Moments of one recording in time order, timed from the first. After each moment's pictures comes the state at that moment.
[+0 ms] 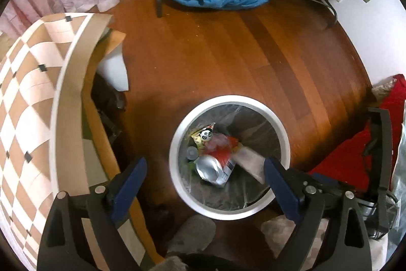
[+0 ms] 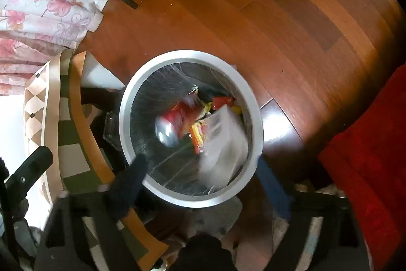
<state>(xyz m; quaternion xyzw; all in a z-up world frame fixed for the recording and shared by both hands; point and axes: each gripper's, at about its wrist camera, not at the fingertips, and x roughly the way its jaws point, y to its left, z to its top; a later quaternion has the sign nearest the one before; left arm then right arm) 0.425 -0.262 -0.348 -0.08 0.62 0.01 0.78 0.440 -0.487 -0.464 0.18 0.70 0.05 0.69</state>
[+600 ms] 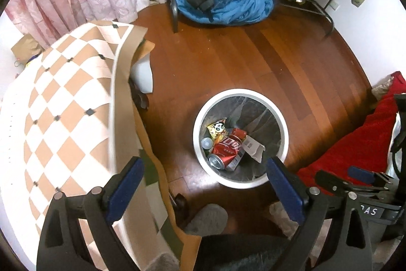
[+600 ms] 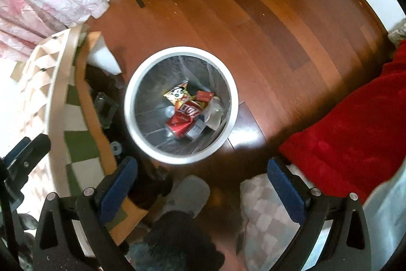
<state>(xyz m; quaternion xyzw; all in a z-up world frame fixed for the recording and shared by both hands) 0.344 -0.252 -0.275 -0.06 0.59 0.03 0.81 0.369 -0.466 -0.338 0.07 0.67 0.04 0.74</state>
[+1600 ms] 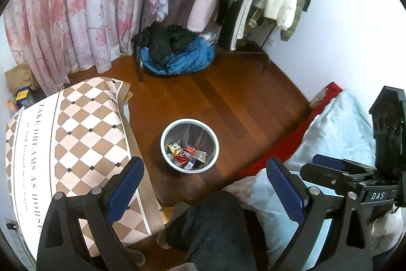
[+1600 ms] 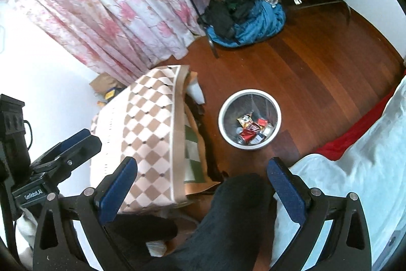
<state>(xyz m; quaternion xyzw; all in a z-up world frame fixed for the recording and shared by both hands) 0.188 -0.242 -0.054 -0.10 0.47 -0.10 0.87 0.184 -0.464 -0.066 0.14 0.53 0.18 0.82</state>
